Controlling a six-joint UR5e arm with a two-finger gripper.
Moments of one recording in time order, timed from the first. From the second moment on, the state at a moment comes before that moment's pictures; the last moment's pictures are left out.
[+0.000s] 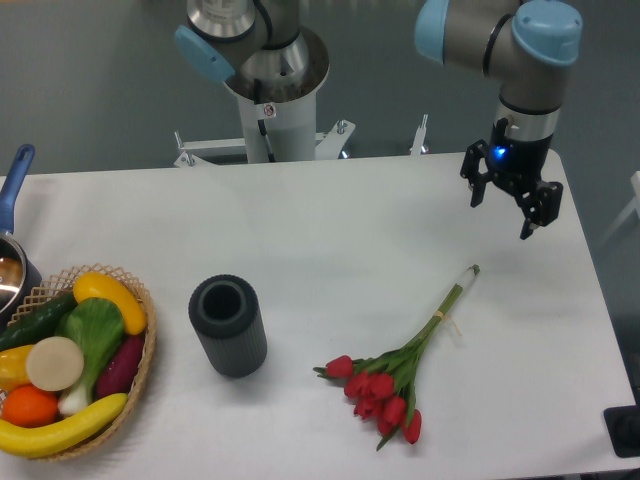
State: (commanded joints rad) arm 2.92 -1.77 -1.78 -0.93 1.36 1.79
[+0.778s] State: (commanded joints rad) arm 2.81 -1.87 -1.75 -0.92 1.35 1.45
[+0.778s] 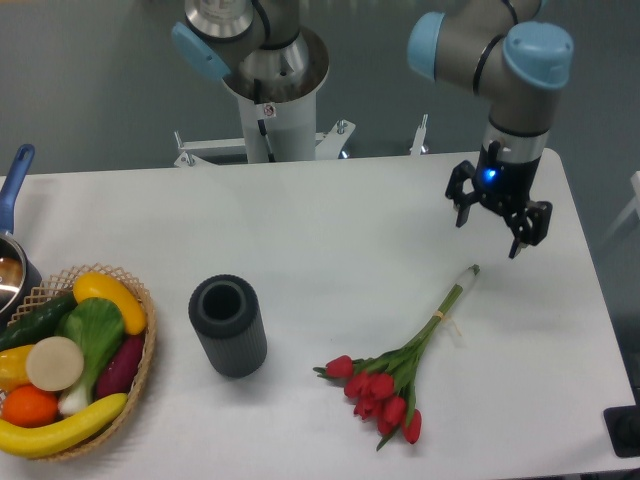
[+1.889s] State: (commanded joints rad) arm 2.62 -2.12 -1.62 -0.77 1.39 1.12
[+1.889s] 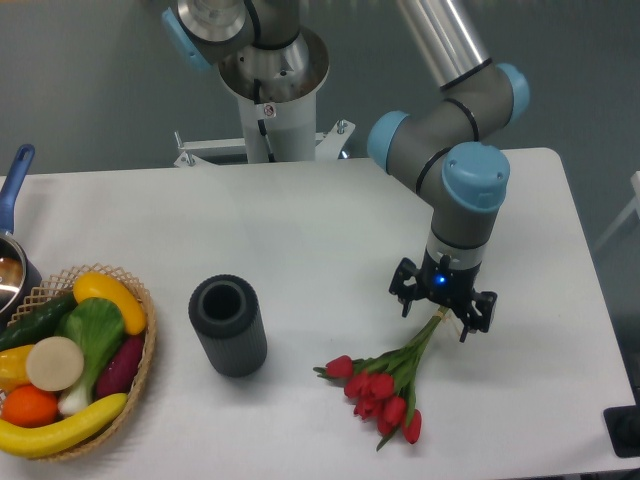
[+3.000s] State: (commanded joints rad) arm 2.61 -2.16 -1.65 -0.79 1.40 1.19
